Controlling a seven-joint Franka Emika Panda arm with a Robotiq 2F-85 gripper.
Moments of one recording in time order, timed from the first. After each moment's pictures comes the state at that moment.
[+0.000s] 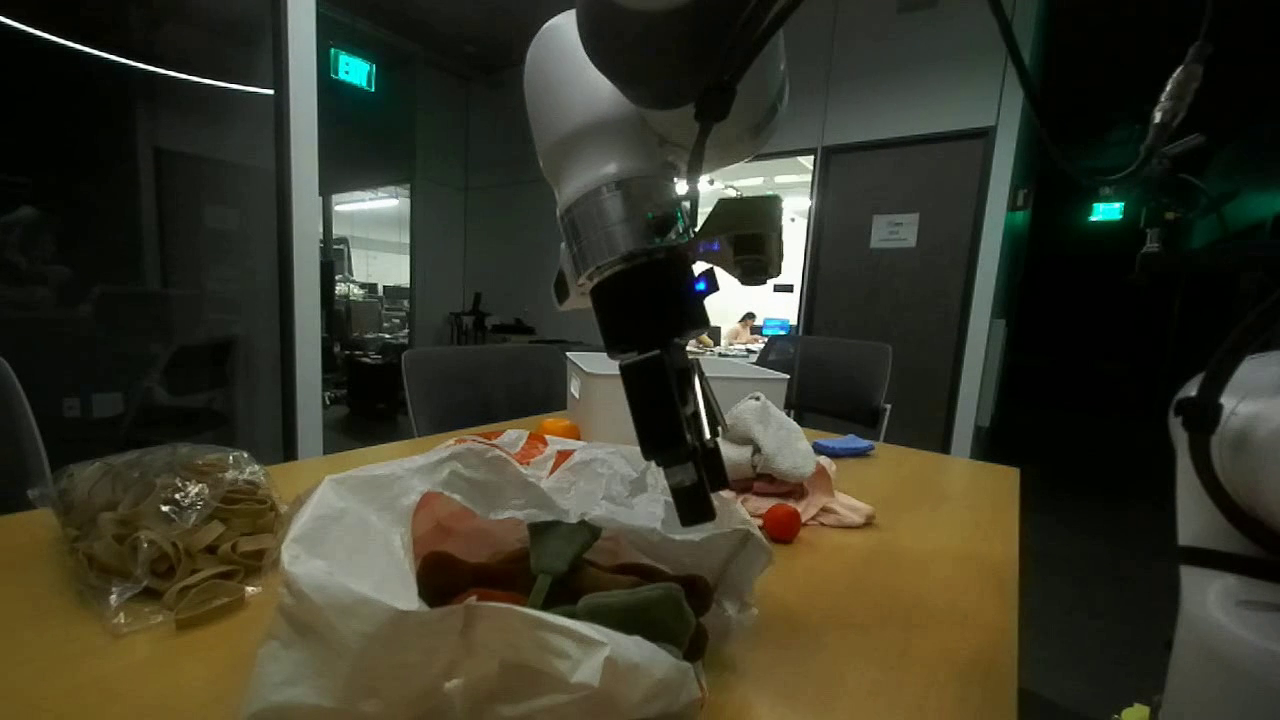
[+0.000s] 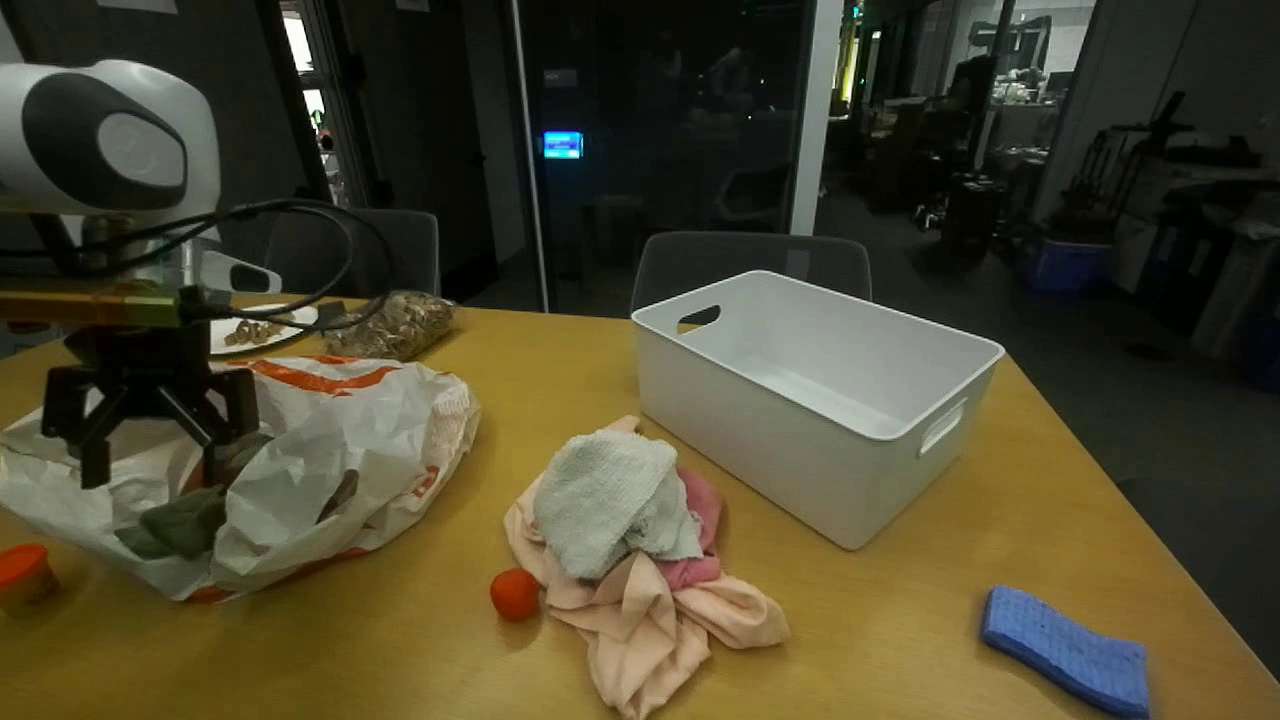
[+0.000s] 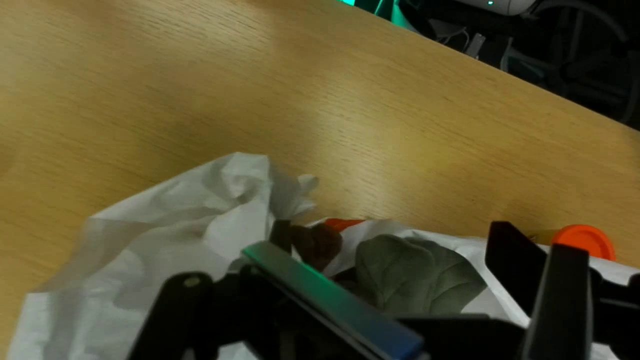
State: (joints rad) arm 0.27 -0.26 0.24 -2.34 0.14 1.68 -0.08
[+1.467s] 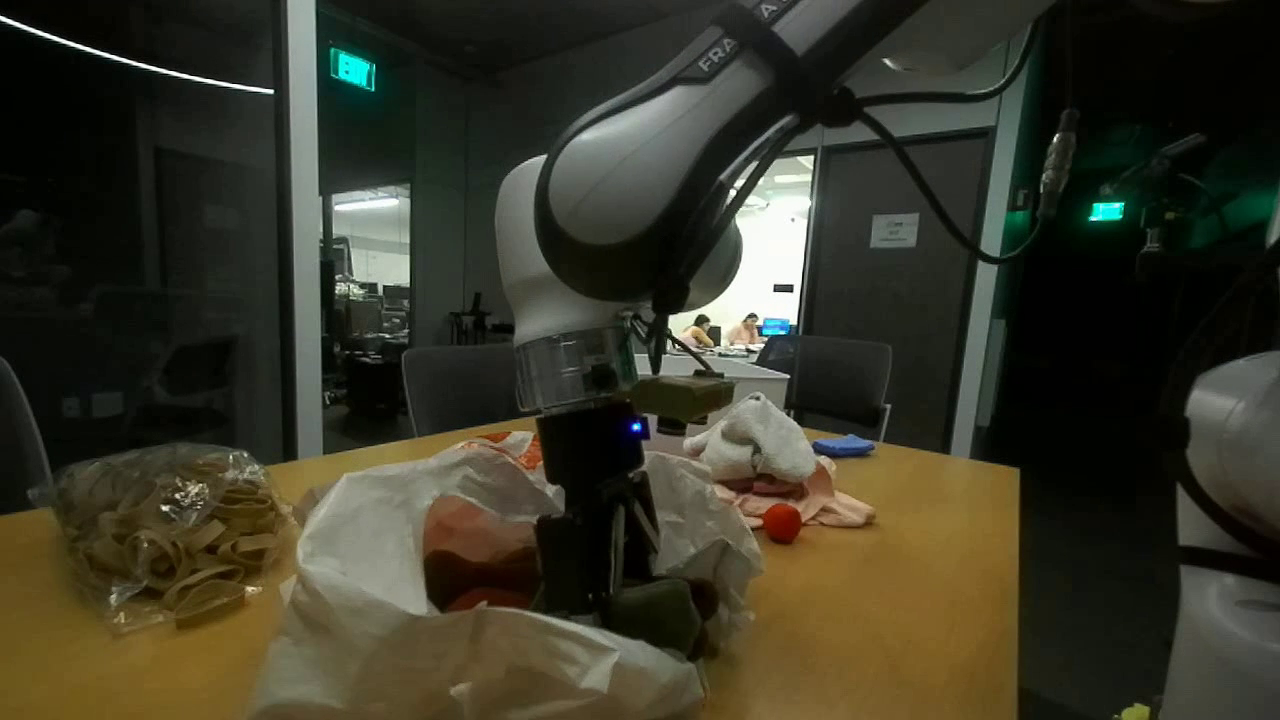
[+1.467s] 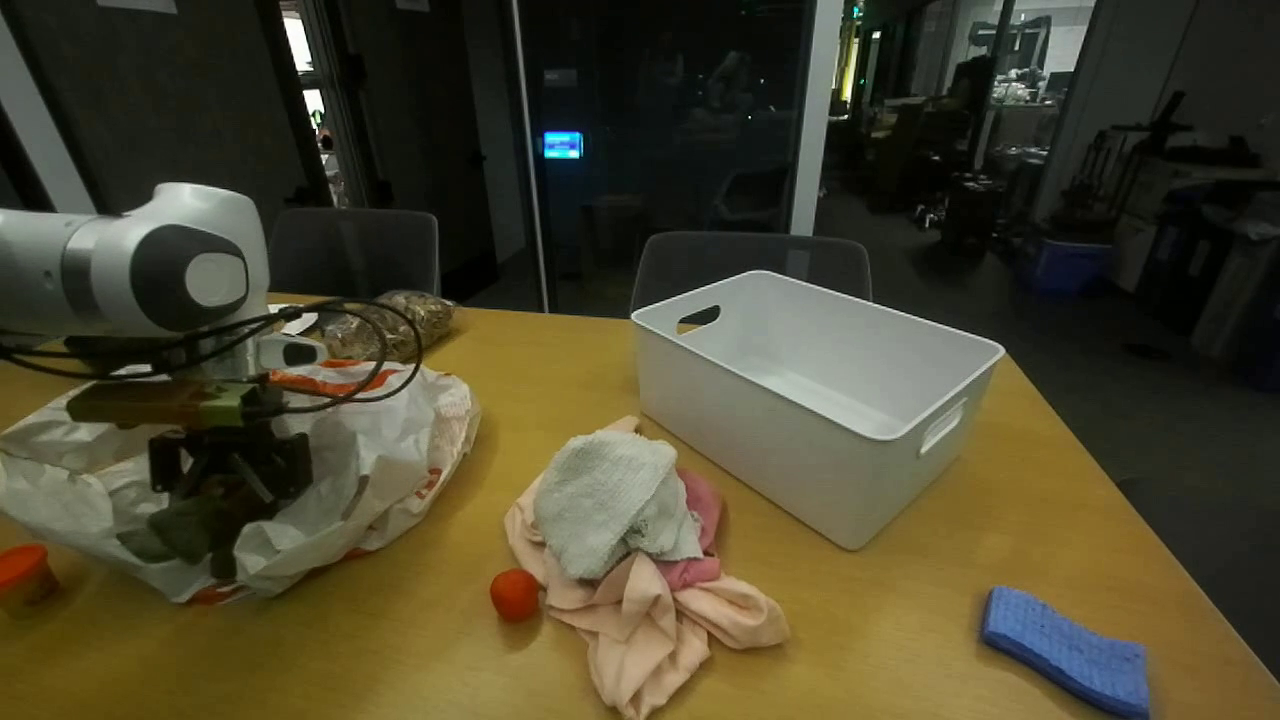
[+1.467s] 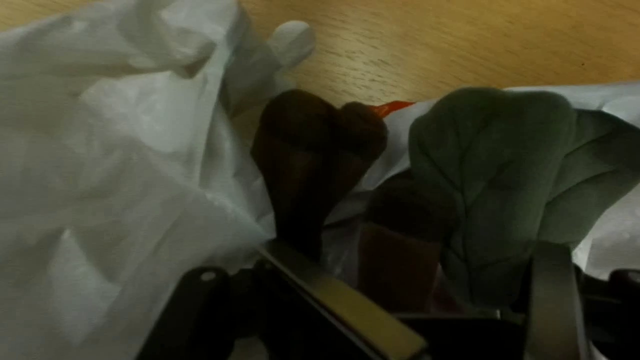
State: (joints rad) arm 0.26 -0.05 0.26 -2.41 0.10 2.09 0.02
